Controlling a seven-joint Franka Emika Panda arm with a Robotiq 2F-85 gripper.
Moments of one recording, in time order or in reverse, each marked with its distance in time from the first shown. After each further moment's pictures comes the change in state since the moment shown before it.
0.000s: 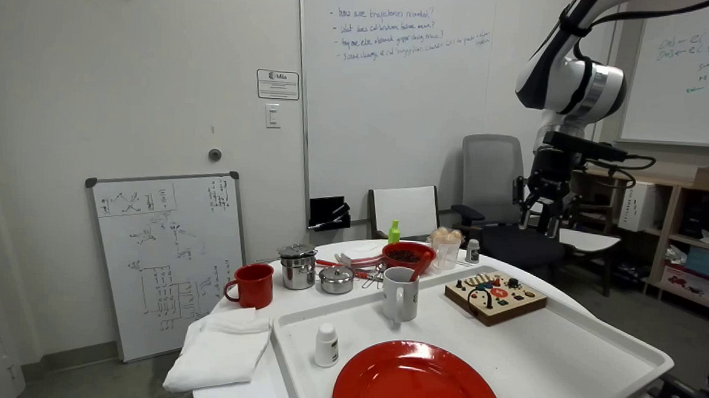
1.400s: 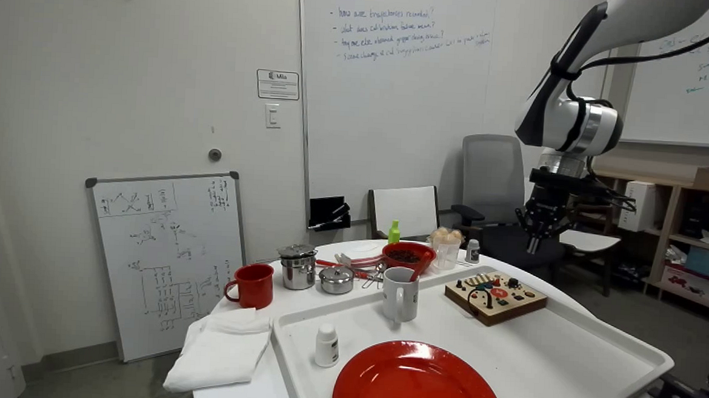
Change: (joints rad) arm -0.023 0.159 -0.001 0.041 0.050 0.385 0.207
